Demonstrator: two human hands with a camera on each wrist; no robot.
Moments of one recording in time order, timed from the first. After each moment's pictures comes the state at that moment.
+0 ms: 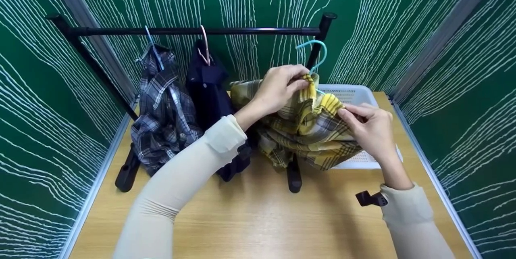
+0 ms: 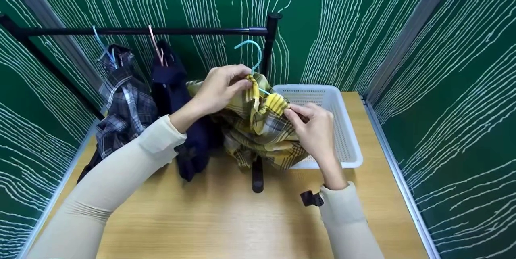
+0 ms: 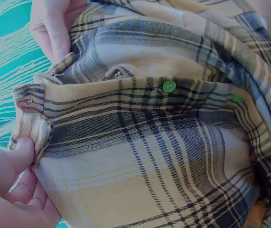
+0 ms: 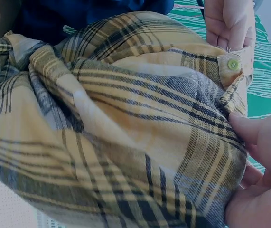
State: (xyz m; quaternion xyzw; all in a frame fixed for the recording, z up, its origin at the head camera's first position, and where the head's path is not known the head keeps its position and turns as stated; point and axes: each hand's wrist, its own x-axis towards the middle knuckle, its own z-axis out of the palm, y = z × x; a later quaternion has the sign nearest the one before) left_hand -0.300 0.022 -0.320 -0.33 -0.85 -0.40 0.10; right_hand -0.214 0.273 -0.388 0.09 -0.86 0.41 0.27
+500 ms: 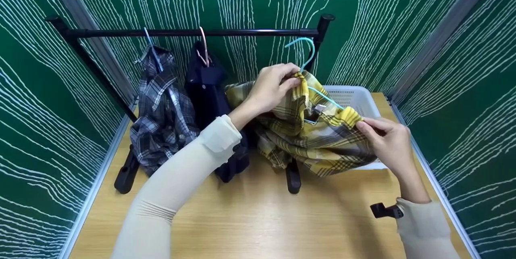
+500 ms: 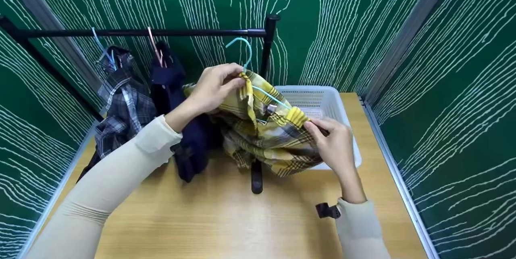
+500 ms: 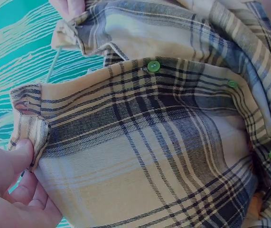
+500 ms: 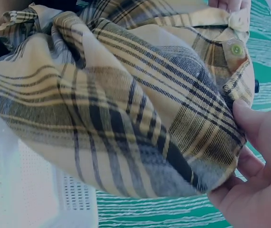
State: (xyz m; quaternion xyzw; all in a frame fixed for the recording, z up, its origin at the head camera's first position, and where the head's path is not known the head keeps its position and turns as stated) left_hand -0.307 0.012 -0.322 -0.32 -0.86 -0.38 0.11; right_hand -0.192 0.317 -0.411 0.06 -0.87 0.42 0.25
